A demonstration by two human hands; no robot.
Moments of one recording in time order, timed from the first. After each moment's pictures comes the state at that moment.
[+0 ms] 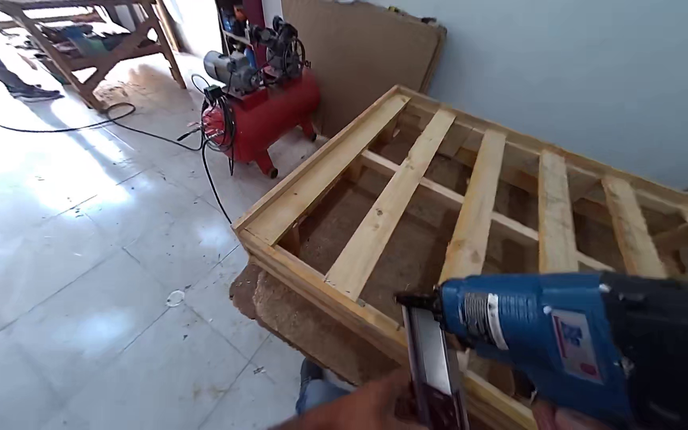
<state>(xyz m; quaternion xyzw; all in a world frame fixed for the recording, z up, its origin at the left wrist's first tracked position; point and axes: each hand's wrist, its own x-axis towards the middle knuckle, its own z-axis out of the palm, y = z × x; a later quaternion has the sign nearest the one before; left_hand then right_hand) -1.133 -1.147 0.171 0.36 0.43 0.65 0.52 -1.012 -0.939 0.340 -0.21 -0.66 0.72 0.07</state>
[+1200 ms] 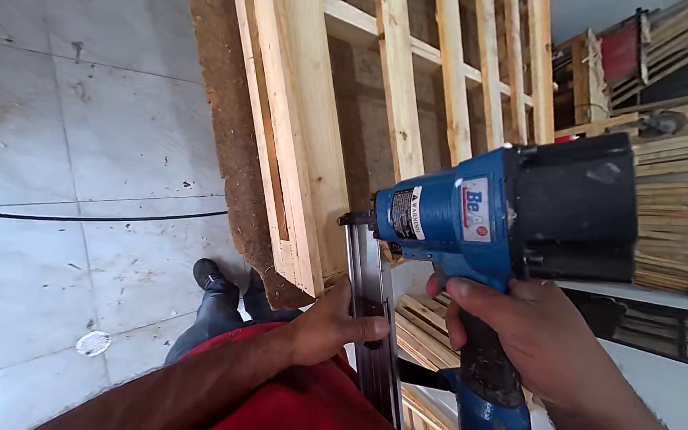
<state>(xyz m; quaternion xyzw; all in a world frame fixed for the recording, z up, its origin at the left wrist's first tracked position) -1.539 -1.313 0.163 0.25 0.24 0.43 0.83 -1.403 -1.221 0.373 -0.64 -0.57 0.51 0.08</state>
